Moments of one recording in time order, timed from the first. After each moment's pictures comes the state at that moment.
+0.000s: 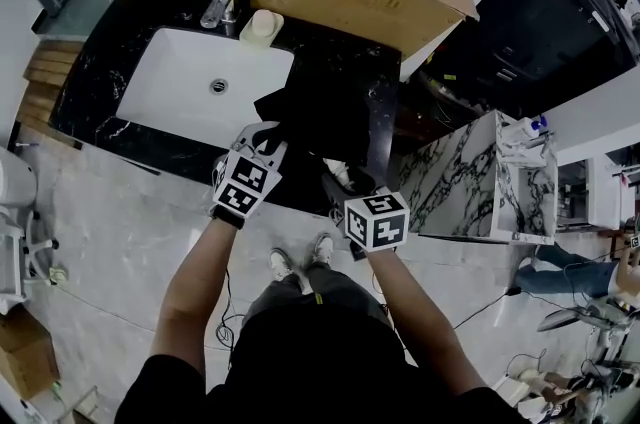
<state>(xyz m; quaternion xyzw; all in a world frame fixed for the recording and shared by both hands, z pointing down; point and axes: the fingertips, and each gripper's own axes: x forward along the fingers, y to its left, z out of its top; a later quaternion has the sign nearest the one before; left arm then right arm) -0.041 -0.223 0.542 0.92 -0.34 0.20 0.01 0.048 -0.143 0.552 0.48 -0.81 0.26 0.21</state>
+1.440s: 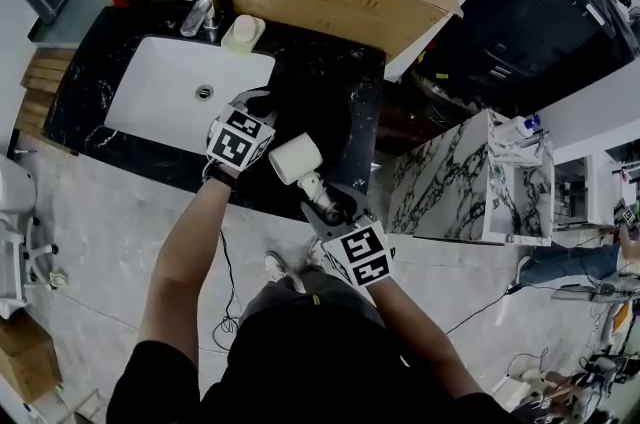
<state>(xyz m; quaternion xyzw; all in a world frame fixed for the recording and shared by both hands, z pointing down) -0.013 -0.305 0.544 0.91 -0.34 0.24 0.06 0.041 -0.105 0.529 0.41 -0.87 0.14 0.24</state>
